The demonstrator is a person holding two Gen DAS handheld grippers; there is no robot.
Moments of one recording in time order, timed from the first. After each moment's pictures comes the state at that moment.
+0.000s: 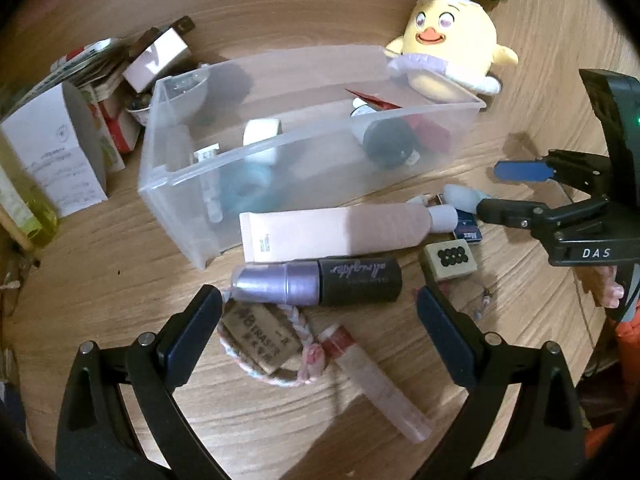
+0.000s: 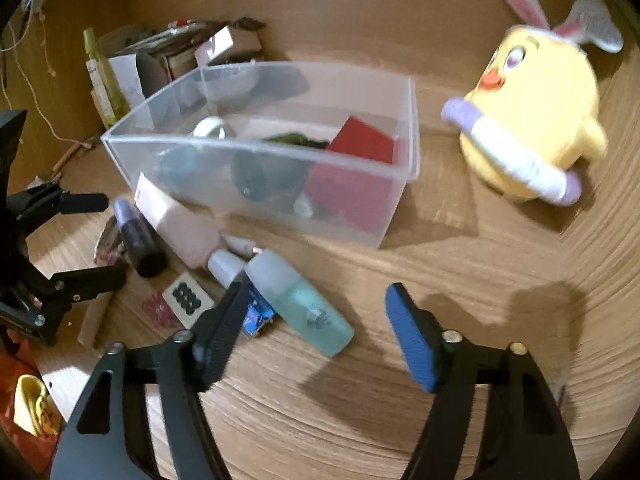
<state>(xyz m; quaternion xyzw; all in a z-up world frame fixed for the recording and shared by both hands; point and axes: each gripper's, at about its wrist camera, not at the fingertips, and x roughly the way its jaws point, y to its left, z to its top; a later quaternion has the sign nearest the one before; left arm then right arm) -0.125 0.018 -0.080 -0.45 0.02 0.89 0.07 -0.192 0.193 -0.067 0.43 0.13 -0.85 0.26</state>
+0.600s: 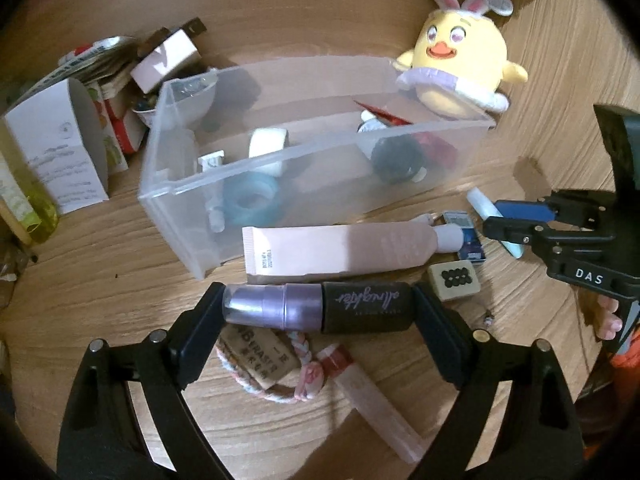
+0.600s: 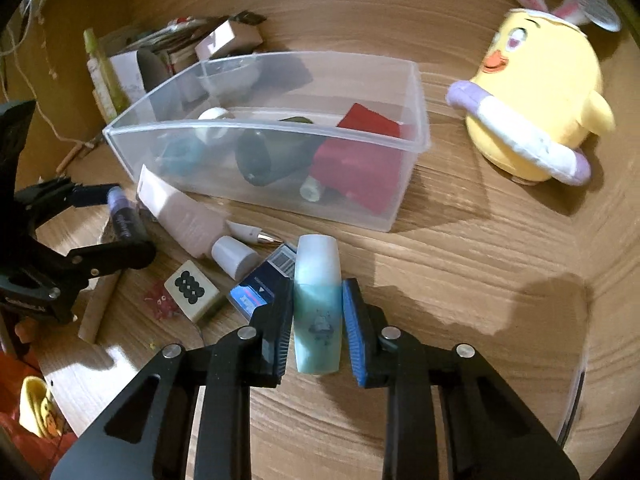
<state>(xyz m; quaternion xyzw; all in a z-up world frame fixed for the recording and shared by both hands) -0.120 0.016 -0.072 -0.43 -0.01 0.90 0.06 -0.187 0.202 -0.071 0.43 0.10 -0.86 0.26</state>
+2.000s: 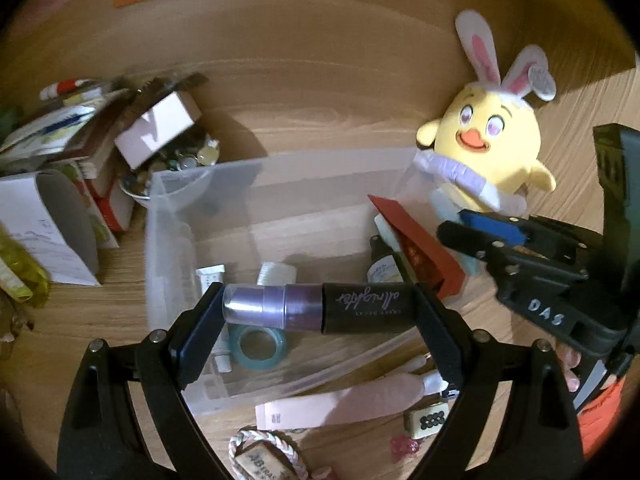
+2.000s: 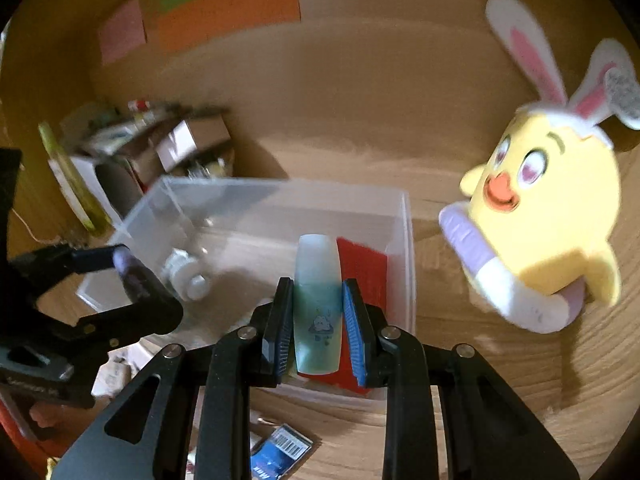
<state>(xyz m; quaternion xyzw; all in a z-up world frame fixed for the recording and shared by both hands) -0.211 0.003 -0.028 -0.42 -0.07 0.90 0.05 -0.266 0.149 -0.015 0.39 0.07 -0.89 0.23</state>
